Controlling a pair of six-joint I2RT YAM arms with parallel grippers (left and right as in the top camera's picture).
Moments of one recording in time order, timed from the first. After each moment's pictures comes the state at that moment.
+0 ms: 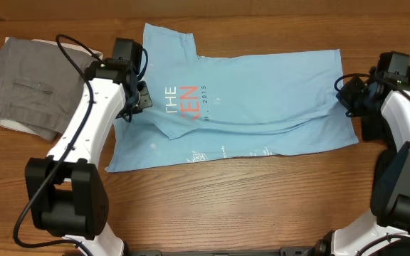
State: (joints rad) left arm -0.14 1.84 1.49 -0.99 -0.16 -0.45; right arm -0.30 1.84 1.31 -0.62 -0.20 0.47
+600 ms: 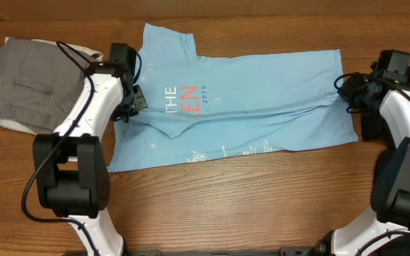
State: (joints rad) left arm -0.08 1.98 1.49 -0.95 -0.16 -0.47; right arm -0.30 1.88 1.31 -0.53 -0.17 0.46
